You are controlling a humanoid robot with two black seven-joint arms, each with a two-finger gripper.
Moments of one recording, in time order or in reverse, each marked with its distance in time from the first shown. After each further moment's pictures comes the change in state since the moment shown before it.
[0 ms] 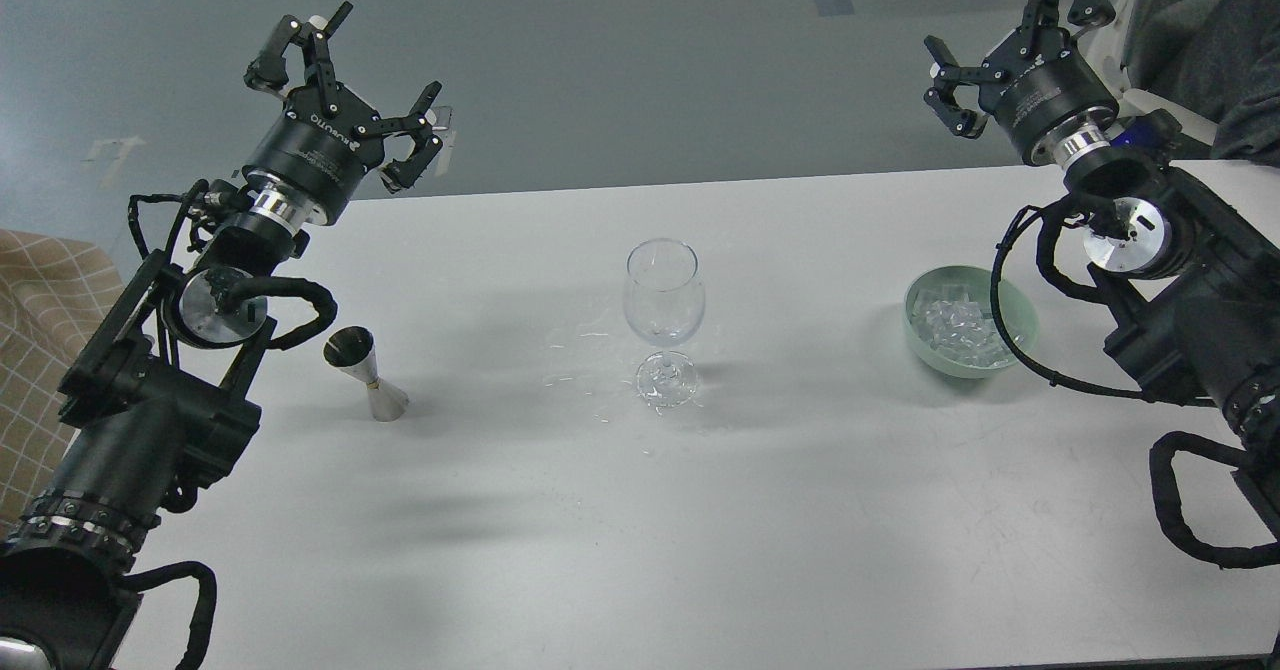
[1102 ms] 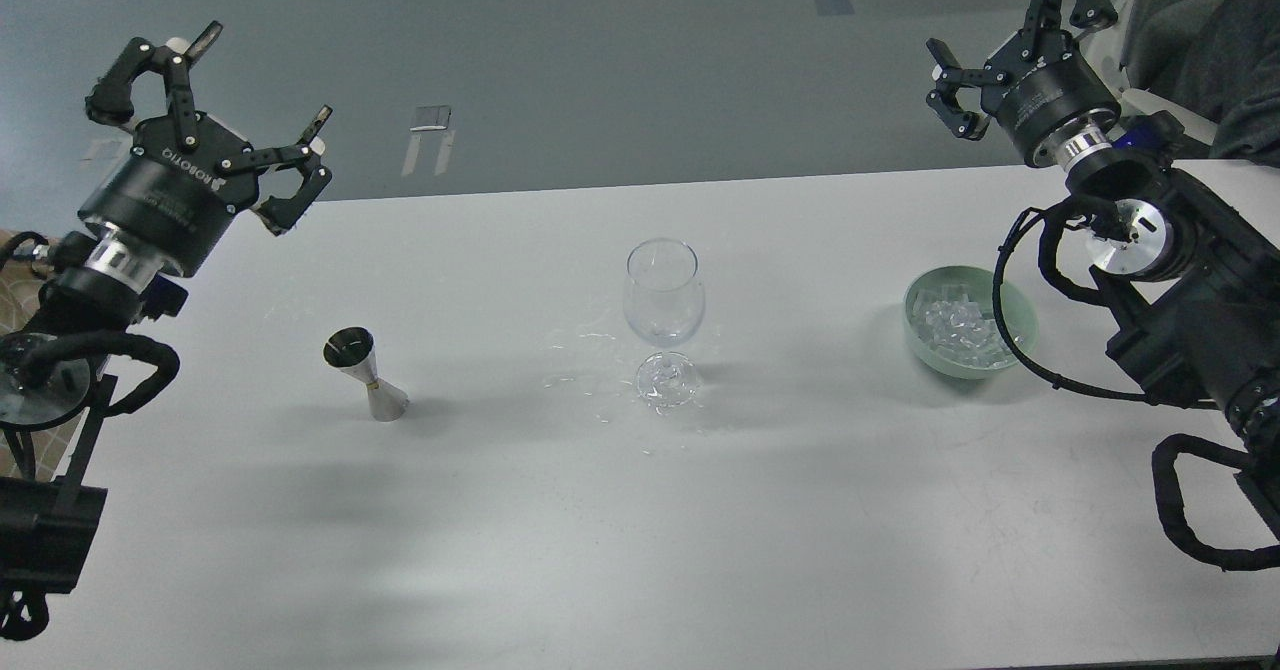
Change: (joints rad) left arm 0.443 0.183 -0.329 -0.564 -0.218 0.158 0.283; right arm -0.005 -0.002 -0.002 0.002 -0.002 0.000 0.000
